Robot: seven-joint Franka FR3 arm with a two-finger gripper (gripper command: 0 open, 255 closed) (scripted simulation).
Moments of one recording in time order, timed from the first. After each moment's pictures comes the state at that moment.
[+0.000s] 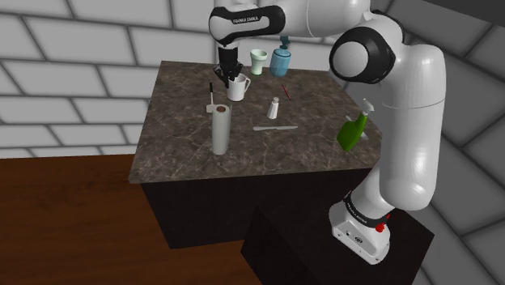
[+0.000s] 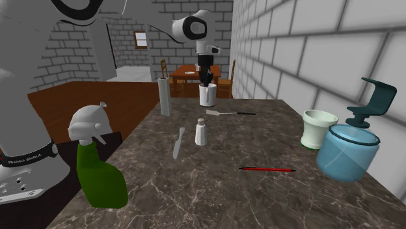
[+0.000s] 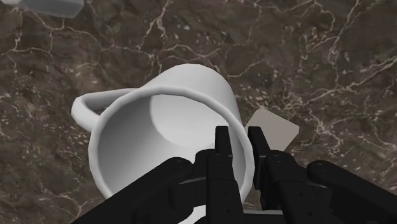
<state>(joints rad) 0.24 0.56 -0.13 -1.37 0.00 1.87 0.19</state>
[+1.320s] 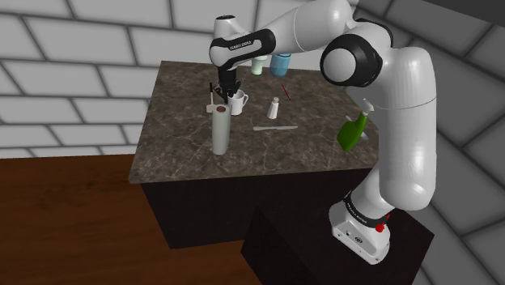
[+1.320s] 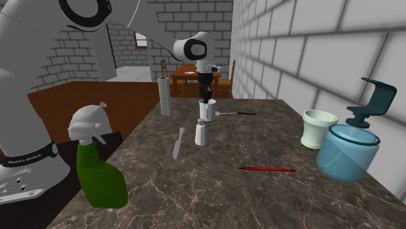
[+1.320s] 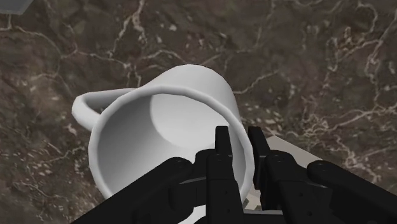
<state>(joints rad) 0.24 0.63 -0.12 -1.48 0.01 2.05 0.19</state>
